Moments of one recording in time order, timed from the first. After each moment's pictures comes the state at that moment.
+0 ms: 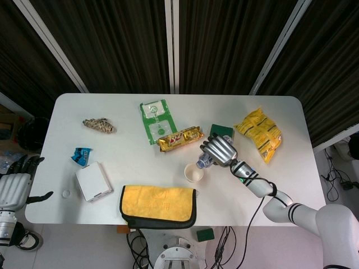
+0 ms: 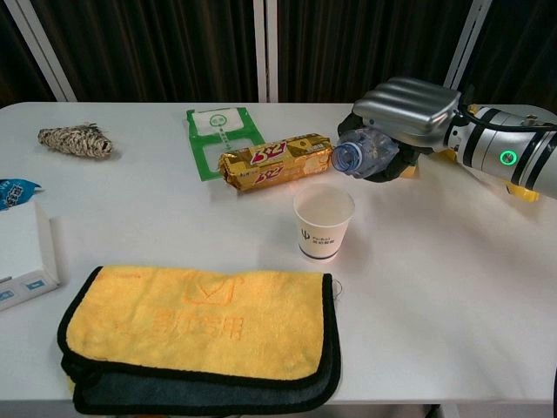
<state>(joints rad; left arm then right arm) -0.11 -1.09 -0.02 -1.61 1.39 1.36 0.08 0.82 -1.68 0.06 -0.99 -1.62 1.02 -0.06</state>
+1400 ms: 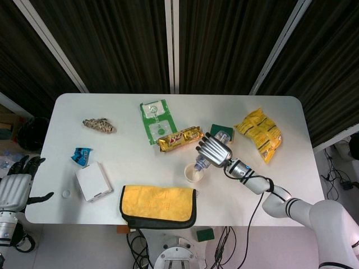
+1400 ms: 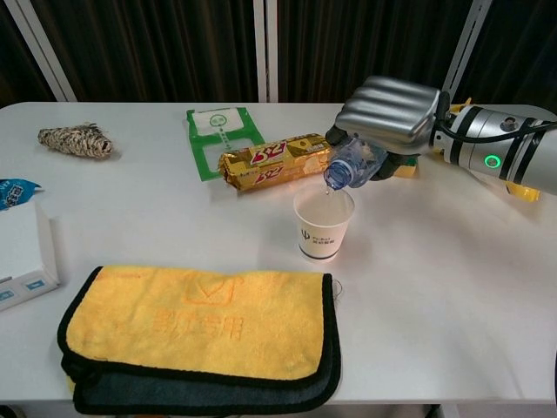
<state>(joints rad) -0.11 -1.09 -0.02 -1.61 1.40 1.36 0.08 0.88 -1.69 0.02 -0.93 -1.69 1.02 -0.21</state>
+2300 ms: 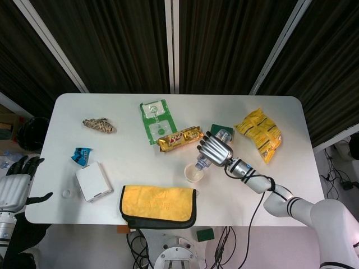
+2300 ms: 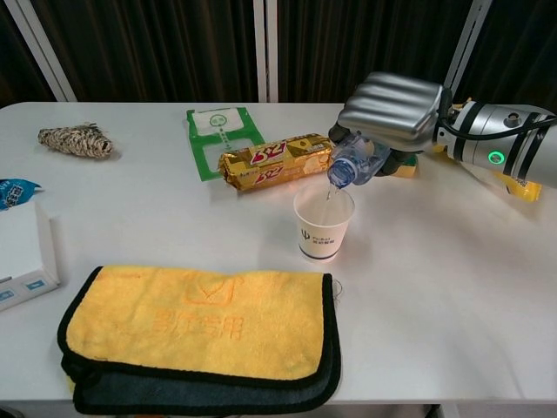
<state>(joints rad) -0.11 -1.08 -0.02 -1.61 1.40 1.36 0.08 0.89 -1.68 0.01 -0.94 -1.68 1.02 -0.24</state>
